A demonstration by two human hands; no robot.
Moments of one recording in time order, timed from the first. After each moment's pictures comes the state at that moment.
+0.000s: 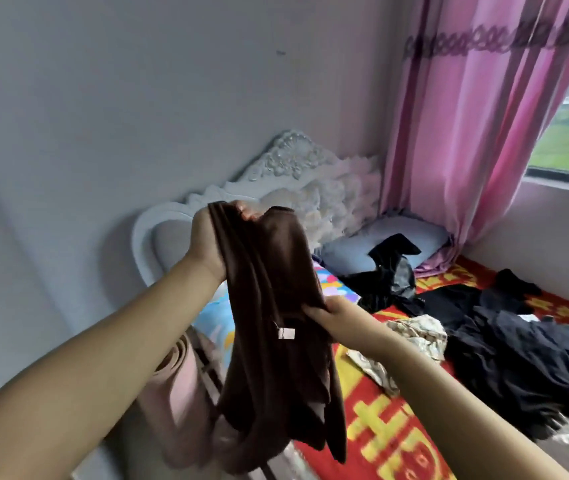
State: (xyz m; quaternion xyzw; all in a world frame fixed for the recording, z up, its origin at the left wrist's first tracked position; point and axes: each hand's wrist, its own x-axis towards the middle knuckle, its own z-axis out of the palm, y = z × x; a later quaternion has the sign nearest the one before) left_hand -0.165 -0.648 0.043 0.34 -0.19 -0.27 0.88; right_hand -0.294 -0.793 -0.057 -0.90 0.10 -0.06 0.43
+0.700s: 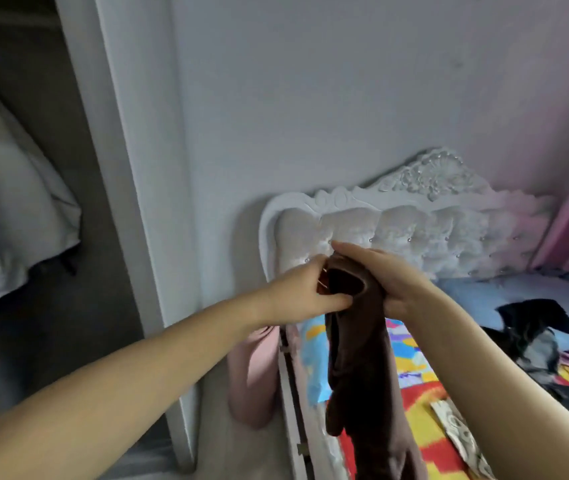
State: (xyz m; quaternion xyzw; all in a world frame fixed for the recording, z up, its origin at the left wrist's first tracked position) left_hand -0.232 -0.553 0.003 0.84 -0.29 -0.06 0.46; right_hand -0.243 -0.708 0.028 -0.65 0.00 0.09 0.75
